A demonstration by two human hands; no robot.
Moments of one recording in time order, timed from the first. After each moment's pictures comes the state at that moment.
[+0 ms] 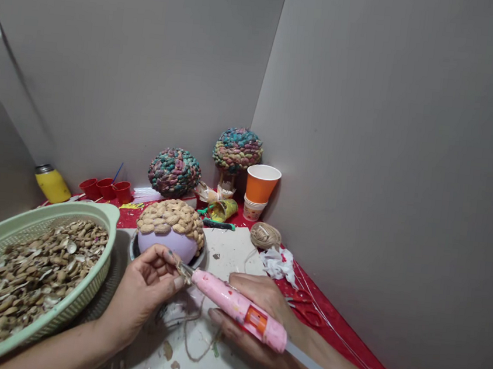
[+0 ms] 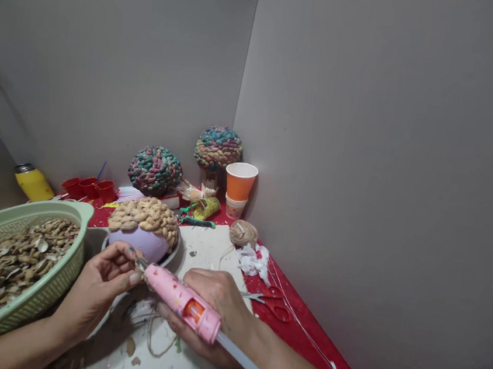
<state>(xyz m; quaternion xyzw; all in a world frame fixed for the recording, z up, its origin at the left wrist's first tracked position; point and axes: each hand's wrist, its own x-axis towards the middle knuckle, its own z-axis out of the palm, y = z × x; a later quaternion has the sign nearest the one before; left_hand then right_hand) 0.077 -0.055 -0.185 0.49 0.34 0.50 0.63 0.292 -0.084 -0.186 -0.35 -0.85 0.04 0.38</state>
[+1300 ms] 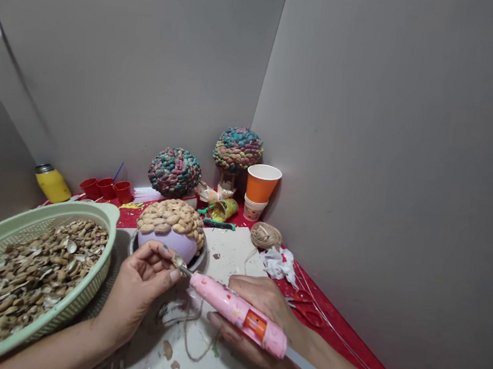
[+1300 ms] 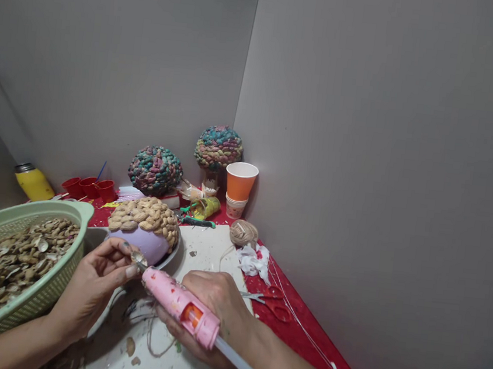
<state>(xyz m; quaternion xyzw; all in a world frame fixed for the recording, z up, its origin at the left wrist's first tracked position) 0.076 -0.053 -0.182 0.47 0.33 0.54 0.62 0.293 -0.083 -0.190 -0.34 -0.86 0.03 0.38</state>
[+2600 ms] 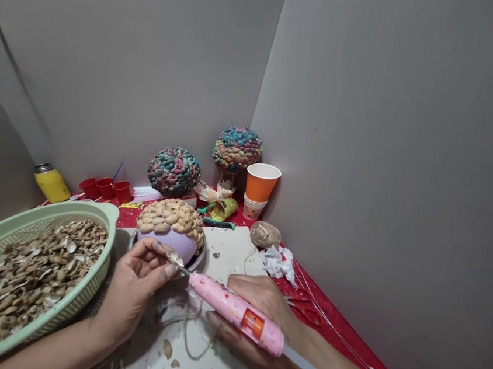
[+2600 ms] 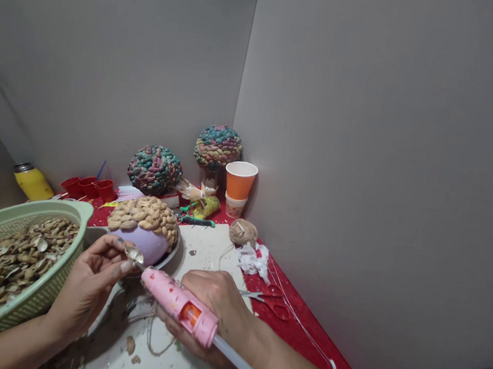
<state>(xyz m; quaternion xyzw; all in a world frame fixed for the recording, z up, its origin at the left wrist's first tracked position) 0.075 -0.054 -0.181 0.46 0.34 0.57 0.59 0.292 -0.083 -0.187 -0.34 -0.87 0.00 0.36</state>
